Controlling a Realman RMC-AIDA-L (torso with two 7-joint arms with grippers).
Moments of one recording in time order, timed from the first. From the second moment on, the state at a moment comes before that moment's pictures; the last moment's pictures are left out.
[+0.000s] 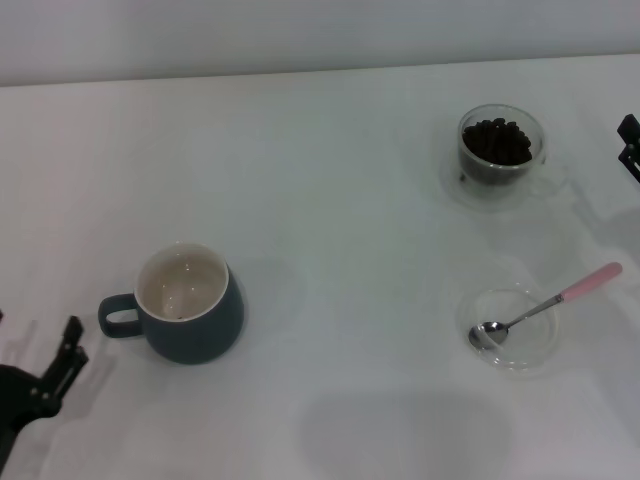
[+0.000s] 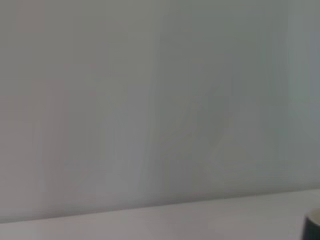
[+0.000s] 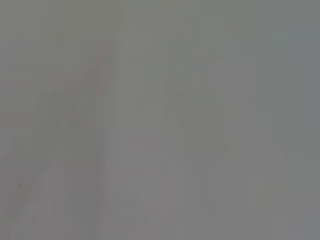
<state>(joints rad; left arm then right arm) -0.07 -2.09 2.84 0.24 -1.03 1.40 -0.04 0.27 2.01 -0.33 0.00 1.88 1.48 -2.85</state>
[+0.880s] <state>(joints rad) -0.17 -2.09 2.84 0.26 -0.99 1.25 -0.03 0.27 2.01 -0.33 0.01 1.87 1.46 -2.84</state>
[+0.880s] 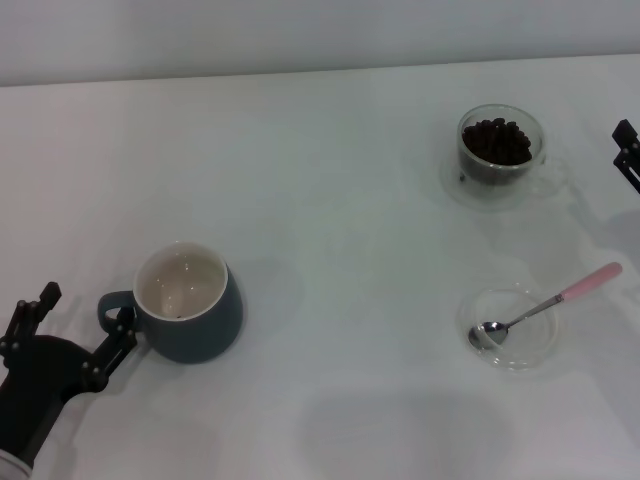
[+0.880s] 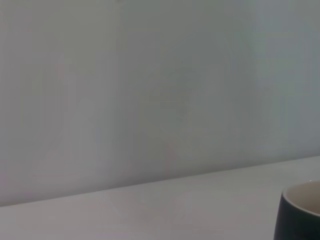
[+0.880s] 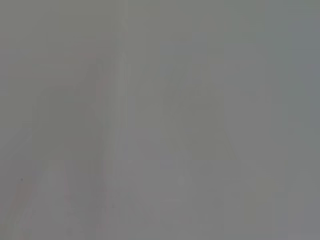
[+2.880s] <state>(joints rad) -0.43 -2.09 2.84 0.33 -0.76 1.01 -0.03 0.29 2.01 -0.33 0.01 1.87 1.46 -2.84</state>
